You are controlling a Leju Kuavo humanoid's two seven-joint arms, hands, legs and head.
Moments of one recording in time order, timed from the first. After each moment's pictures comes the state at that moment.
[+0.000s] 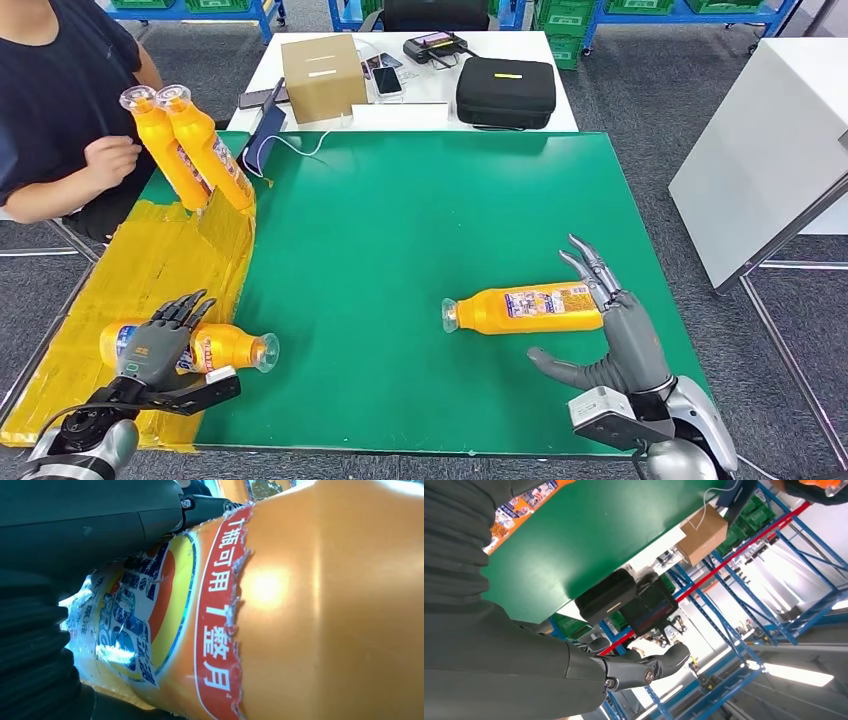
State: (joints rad) left arm -0.17 0.35 -0.17 -0.95 -1.24 0.32 -0.24; right arm 0.13 -0.25 0.15 -1.92 0.52 -0.04 -0.34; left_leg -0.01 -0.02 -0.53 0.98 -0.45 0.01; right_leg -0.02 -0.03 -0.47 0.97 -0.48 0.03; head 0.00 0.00
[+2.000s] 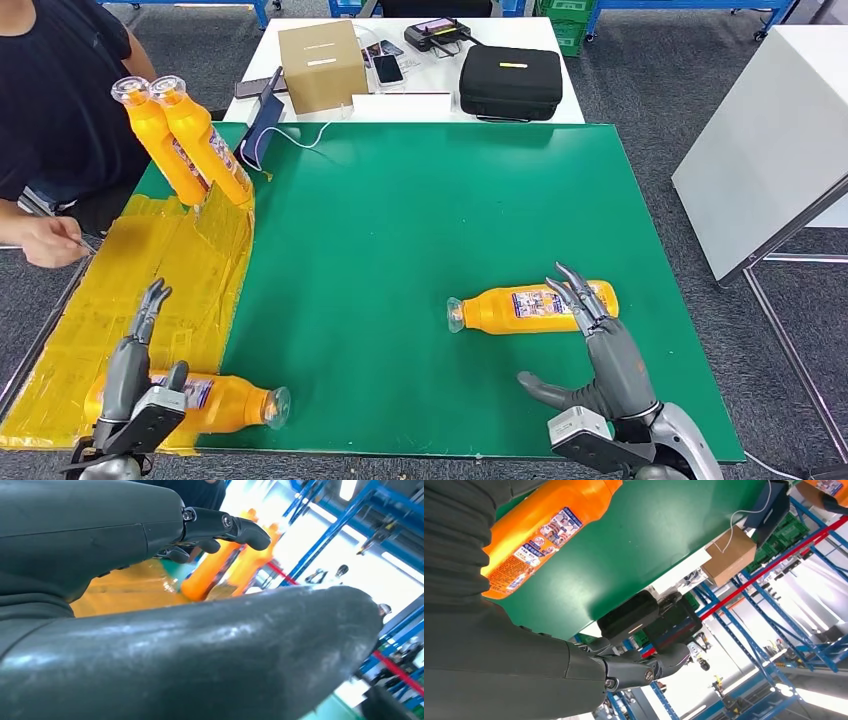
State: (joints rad) left arm 0.09 0.03 0.20 -1.48 -0.65 0.19 -0.63; right arm 0.22 -0.19 0.16 -1.92 0.61 -0.06 -0.32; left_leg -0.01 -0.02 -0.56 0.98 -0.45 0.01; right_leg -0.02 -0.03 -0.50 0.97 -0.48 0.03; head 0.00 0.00
